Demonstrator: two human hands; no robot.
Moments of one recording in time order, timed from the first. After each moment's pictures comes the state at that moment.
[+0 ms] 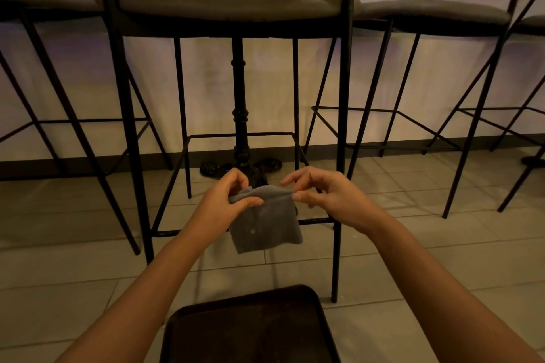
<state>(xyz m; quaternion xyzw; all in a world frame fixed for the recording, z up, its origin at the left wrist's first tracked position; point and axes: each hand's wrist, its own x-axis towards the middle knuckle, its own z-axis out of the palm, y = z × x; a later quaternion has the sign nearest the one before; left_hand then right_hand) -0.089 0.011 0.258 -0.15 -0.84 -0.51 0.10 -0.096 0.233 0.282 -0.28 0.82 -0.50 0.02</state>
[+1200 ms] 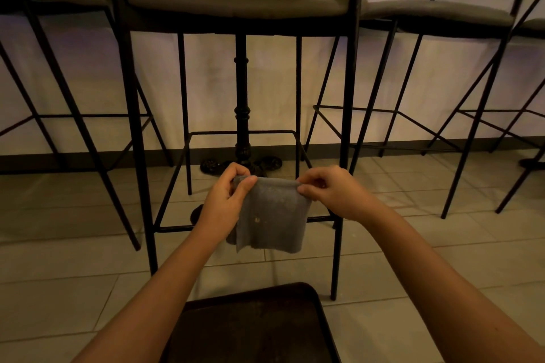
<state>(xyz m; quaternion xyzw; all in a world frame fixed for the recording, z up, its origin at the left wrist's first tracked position) -0.084 0.019 0.253 -0.11 -0.80 -0.57 0.15 -0.102 0.225 0.286 -0.21 0.91 -0.36 -0.01</state>
